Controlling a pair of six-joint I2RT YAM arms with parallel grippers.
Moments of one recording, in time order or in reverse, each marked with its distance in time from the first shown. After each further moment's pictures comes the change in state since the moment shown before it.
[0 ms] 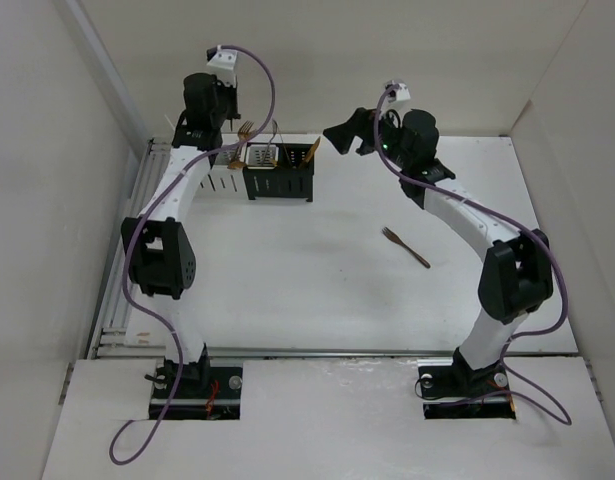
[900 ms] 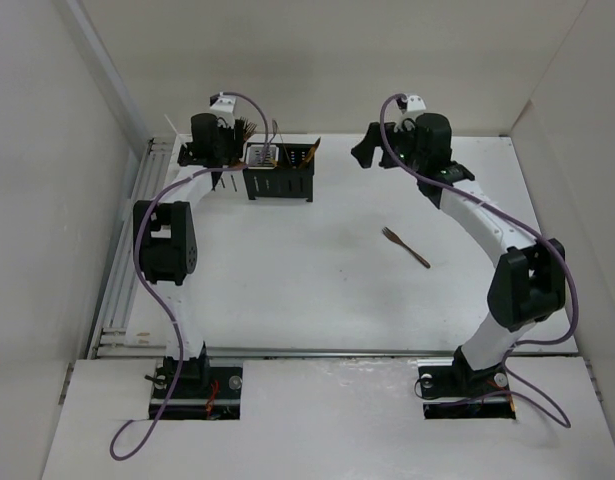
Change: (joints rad) left arm 0.070 0.163 -0.269 0.245 -0.021 0.026; right arm -0.082 -0.064 -0.045 -0.257 0.073 -0.169
